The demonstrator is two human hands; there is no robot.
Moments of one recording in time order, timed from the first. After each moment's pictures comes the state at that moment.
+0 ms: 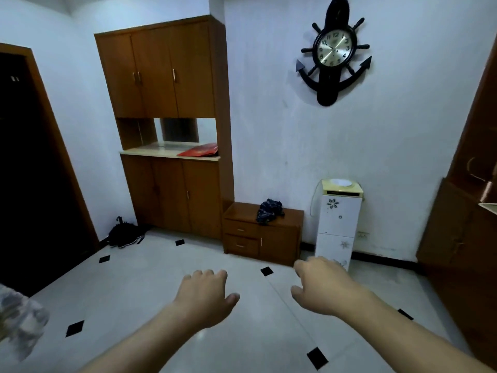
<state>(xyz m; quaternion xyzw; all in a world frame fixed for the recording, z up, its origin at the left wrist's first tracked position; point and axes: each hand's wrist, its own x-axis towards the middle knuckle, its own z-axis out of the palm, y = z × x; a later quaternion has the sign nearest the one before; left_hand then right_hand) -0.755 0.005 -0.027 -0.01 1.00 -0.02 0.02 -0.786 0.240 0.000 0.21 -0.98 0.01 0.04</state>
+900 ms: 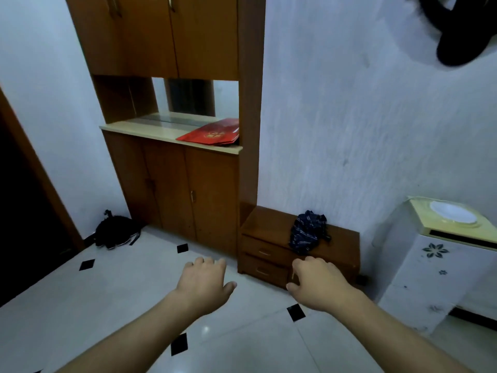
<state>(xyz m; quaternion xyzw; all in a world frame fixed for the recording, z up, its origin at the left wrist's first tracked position) -1.458 -0.236 -0.117 -0.04 1.00 -0.02 0.04 -1.513 0.002 -0.103 0.23 -0.97 0.04 -0.05</state>
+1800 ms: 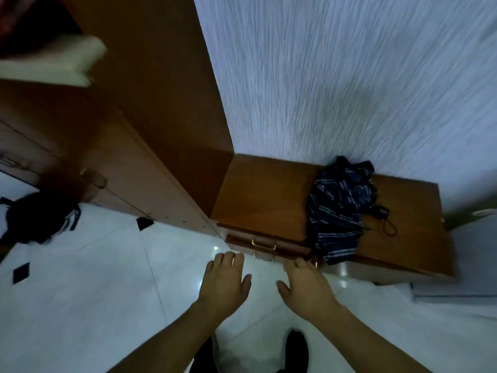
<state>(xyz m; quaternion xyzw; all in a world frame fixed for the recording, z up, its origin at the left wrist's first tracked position) -2.108 -0.273 -0.506 0.03 0.99 0.06 0.15 -2.120 -0.074 -0.502 0.11 -0.95 0.18 -0.23</state>
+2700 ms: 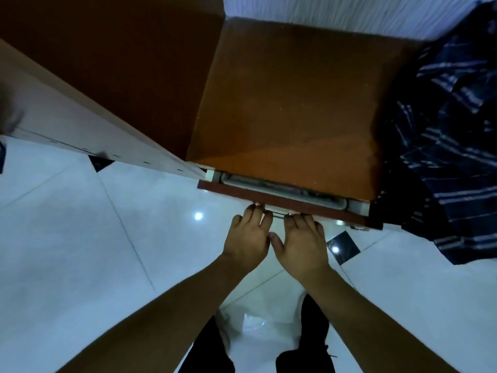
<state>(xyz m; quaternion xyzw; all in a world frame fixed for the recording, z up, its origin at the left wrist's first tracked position) -2.192 -0.308 -0.841 0.16 0.97 0.08 0.18 -2.186 -0.166 -0.823 0.03 -0.98 0.13 -0.18</state>
